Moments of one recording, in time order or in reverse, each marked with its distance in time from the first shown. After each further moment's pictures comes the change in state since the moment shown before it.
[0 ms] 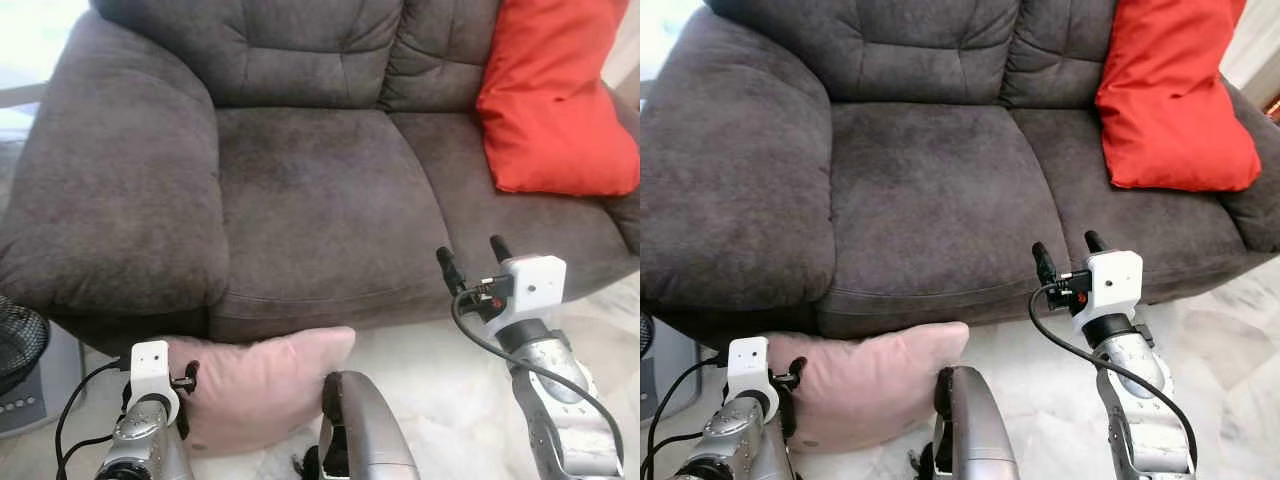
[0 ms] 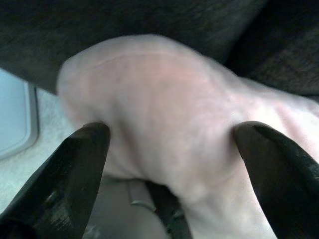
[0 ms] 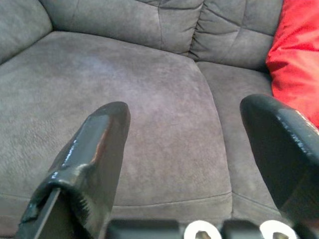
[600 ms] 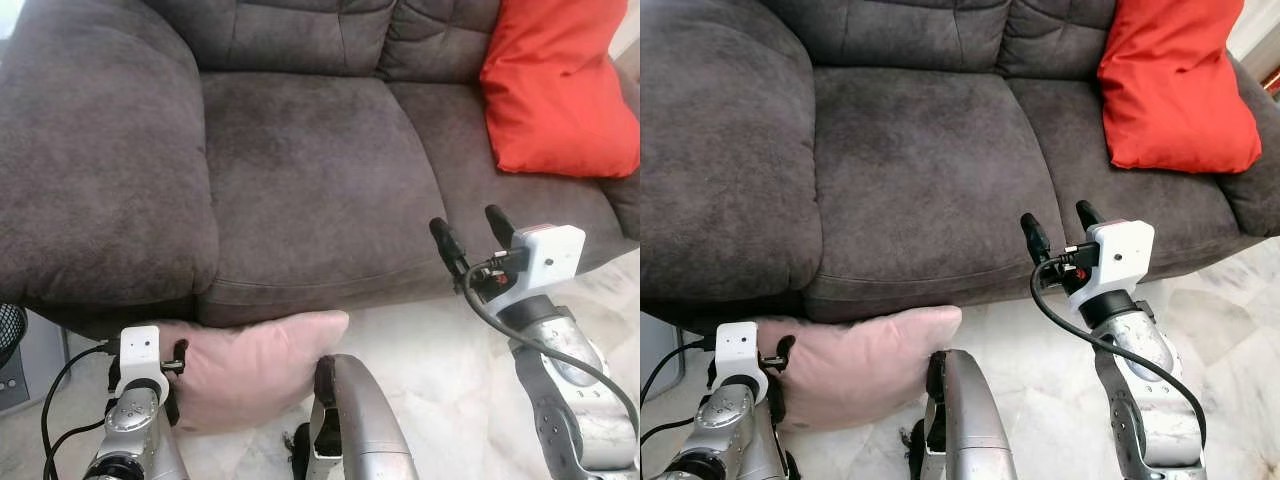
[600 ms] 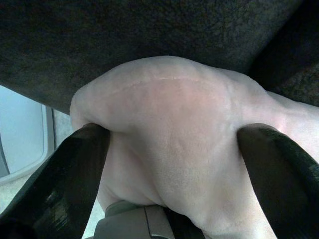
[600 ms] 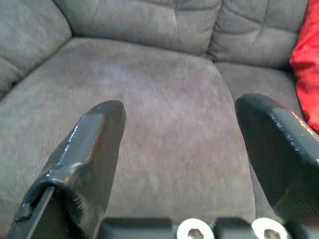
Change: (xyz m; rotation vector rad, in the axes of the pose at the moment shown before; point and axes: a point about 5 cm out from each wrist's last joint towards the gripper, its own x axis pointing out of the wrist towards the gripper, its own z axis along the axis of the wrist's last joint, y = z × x) left arm 0.002 0.013 0.021 0.053 -0.129 0.076; right arm 0.000 0.012 0.032 0.058 -0.054 0.073
